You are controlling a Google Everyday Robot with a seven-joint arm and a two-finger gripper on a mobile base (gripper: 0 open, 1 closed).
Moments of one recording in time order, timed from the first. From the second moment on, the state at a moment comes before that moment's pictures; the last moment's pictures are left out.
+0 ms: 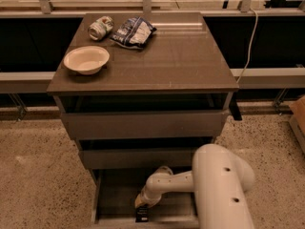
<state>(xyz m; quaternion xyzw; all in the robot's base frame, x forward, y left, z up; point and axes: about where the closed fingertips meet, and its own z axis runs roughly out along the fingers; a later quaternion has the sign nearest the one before) 0.519 0.023 0.133 -0.99 -0.04 0.02 0.13</state>
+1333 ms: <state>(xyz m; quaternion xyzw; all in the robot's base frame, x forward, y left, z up) 0.534 0.028 0.398 -0.85 0.00 -0.09 0.51</state>
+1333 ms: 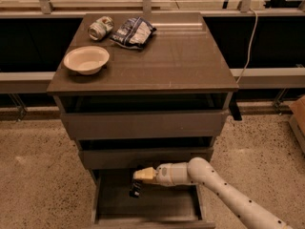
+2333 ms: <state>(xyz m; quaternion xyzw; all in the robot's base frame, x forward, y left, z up) 0.520 0.012 0.605 -0.84 -0.18 -0.19 0.48</state>
